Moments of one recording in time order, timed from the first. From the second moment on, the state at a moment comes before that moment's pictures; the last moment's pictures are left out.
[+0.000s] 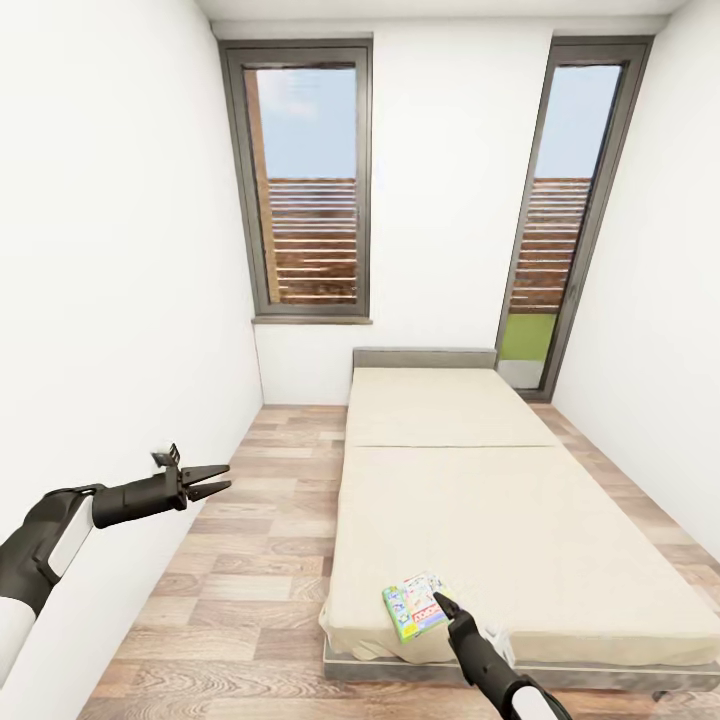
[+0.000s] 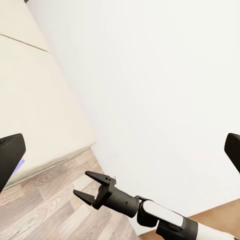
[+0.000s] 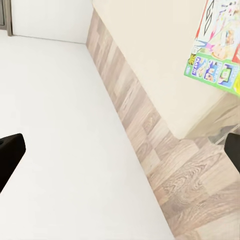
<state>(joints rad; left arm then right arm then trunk) -0.70 0.40 0.06 -0.83 0.42 0.93 -1.33 -0.32 0.04 -0.15 -0.56 -0.98 0.28 0.38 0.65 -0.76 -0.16</state>
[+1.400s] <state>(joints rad) -0.70 0.40 0.06 -0.83 0.42 0.93 -1.33 -0.34 0.04 -0.16 -0.53 -1.00 0.28 0.39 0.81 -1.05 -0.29</state>
